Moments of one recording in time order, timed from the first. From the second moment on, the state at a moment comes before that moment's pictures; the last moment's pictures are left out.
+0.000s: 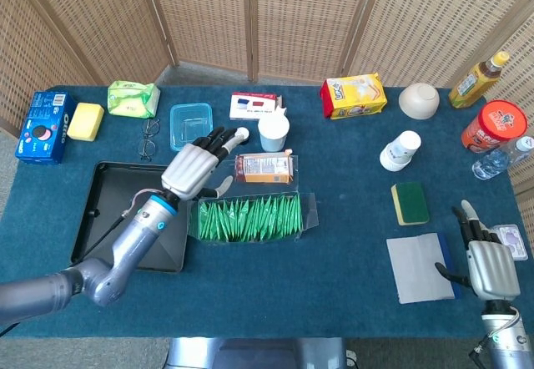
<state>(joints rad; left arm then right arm) -0.89 -1.41 -0.24 -1.58 1.19 1.01 0.33 0.10 -1.17 0.08 -1.65 -1.41 1.42 -0.08</state>
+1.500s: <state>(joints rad) -0.95 -1.42 -0.13 -1.54 1.40 0.82 0.37 0.08 -1.18 0.08 -1.61 -1.39 1.42 -0.04</state>
